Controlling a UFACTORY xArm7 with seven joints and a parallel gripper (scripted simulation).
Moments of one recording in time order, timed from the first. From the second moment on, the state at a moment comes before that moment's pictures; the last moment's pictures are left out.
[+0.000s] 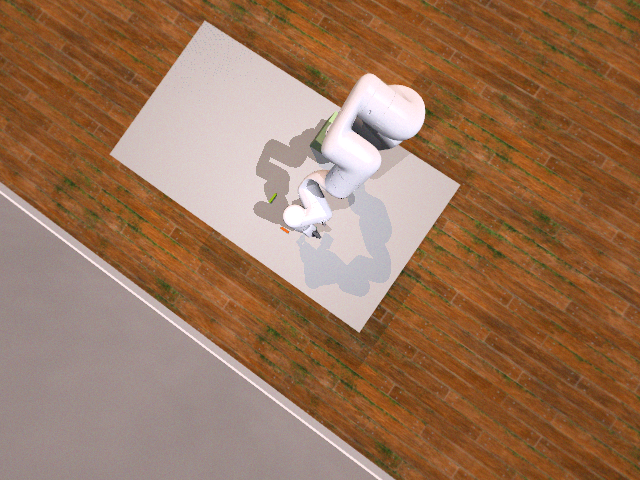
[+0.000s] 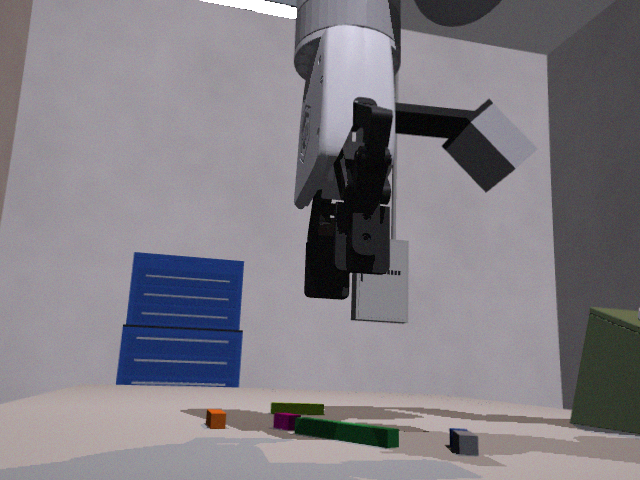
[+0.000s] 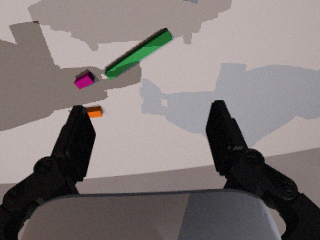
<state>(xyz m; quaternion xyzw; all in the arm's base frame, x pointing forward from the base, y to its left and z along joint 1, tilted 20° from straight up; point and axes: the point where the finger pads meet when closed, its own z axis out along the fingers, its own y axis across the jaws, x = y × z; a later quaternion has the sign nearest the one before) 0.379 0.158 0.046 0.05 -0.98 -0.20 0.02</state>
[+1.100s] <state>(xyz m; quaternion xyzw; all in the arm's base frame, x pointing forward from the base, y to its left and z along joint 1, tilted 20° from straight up) 0.438 0.110 0.011 -0.51 -0.84 -0.15 0.12</state>
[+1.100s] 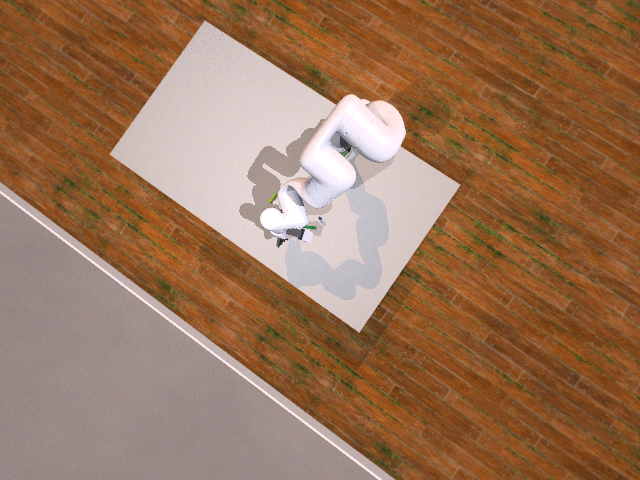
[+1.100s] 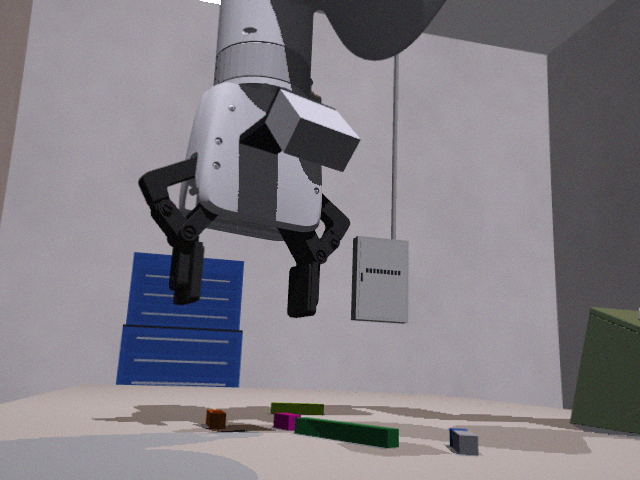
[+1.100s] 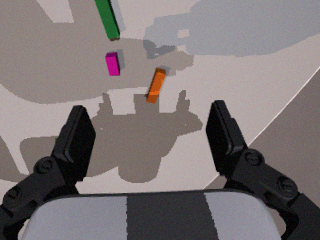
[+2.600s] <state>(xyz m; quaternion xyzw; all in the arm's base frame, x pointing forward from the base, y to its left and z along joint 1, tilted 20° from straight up) 0.453 0.094 0.000 -0.64 -0.75 -0.11 0.14</state>
